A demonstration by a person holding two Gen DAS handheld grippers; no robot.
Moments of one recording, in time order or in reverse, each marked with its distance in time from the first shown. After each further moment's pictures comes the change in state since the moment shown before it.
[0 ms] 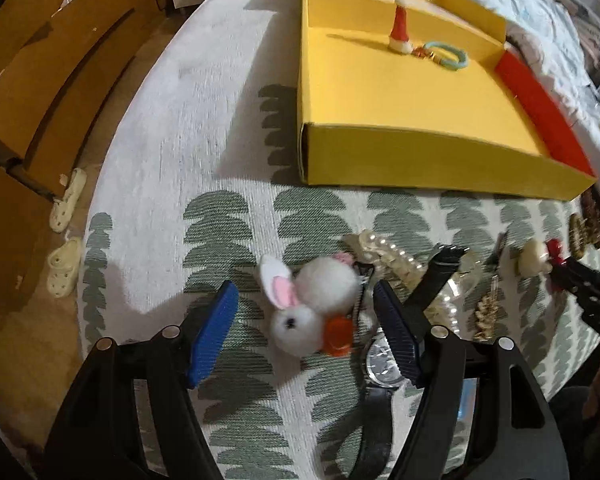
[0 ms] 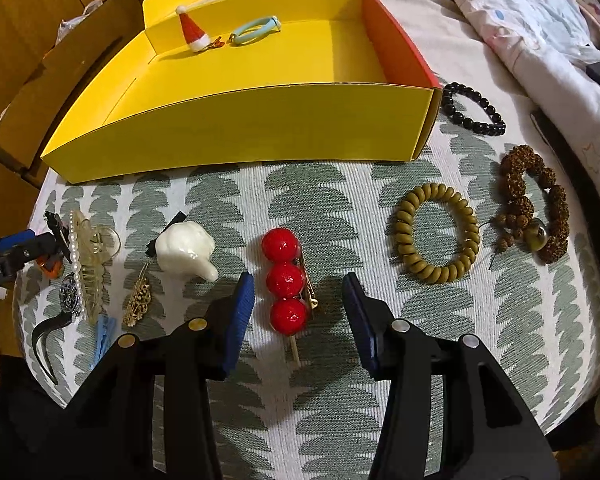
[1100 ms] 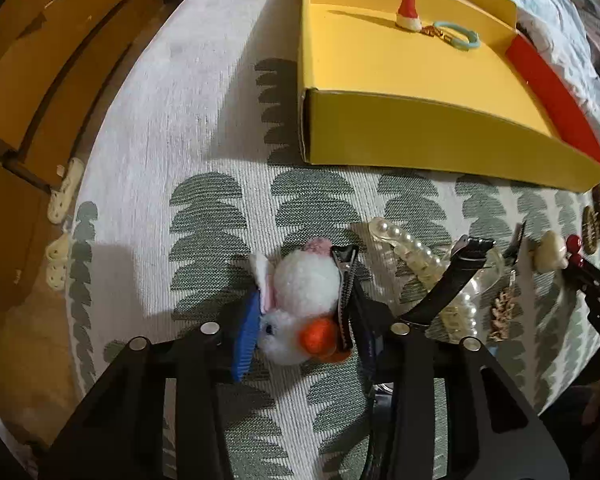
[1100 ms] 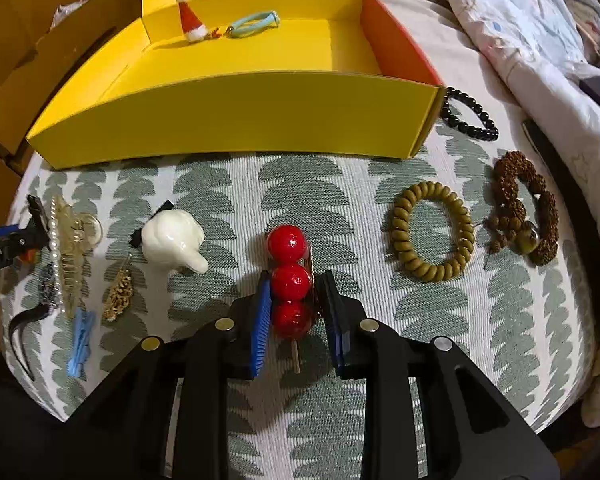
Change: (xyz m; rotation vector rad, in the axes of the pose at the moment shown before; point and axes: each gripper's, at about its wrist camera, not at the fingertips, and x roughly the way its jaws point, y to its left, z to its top) left arm 0.023 0.000 0.005 -0.009 0.065 0.016; right arm 0.004 0.008 -0.005 -0.035 -0.007 -0.078
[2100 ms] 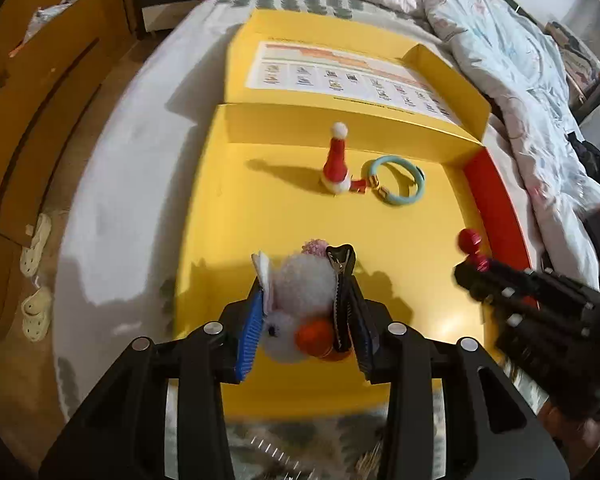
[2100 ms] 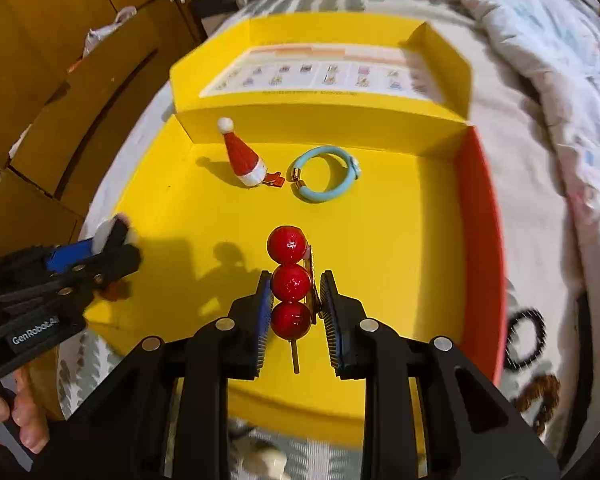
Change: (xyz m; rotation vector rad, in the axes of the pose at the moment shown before) left arm -0.023 -0.060 0.144 -0.008 -0.097 -0.109; right arm 0.017 0.036 0.190 -0.085 -0.003 0.174
